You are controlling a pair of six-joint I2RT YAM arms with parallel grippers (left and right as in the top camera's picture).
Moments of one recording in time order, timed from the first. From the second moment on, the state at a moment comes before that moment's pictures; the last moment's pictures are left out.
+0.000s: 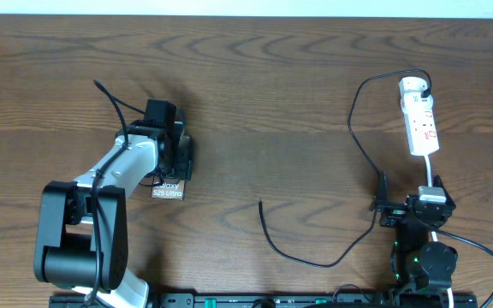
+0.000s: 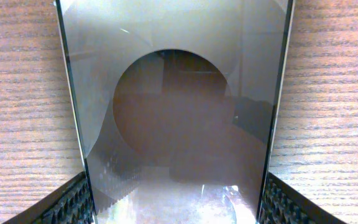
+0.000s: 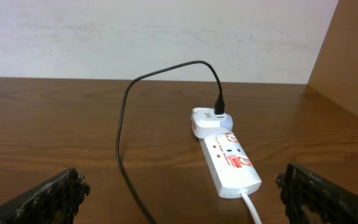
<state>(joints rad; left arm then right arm) -0.13 1.76 0.96 -0.63 0.00 -0.05 -0.04 0.01 0.01 -0.06 0.08 -0.06</state>
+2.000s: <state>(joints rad) 0.23 1.02 0.97 -0.66 1.14 -1.65 -0.04 0.01 0.01 -0.06 0.08 -0.06</state>
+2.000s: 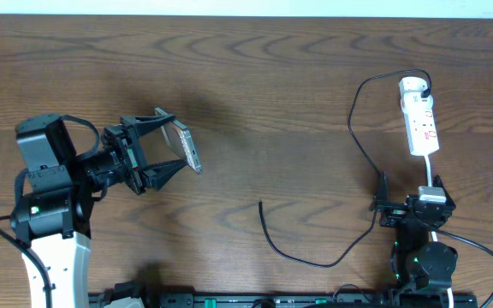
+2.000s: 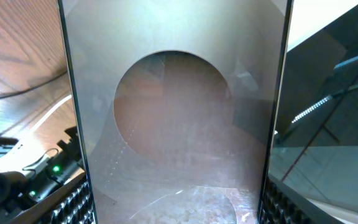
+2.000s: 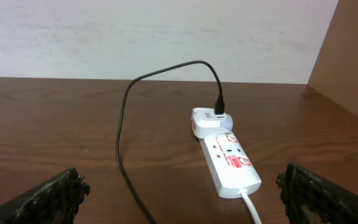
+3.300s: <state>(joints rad) 0.24 1.07 0.97 -0.95 0.31 -1.40 -0.04 0.01 0.01 -0.06 0.08 -0.06</state>
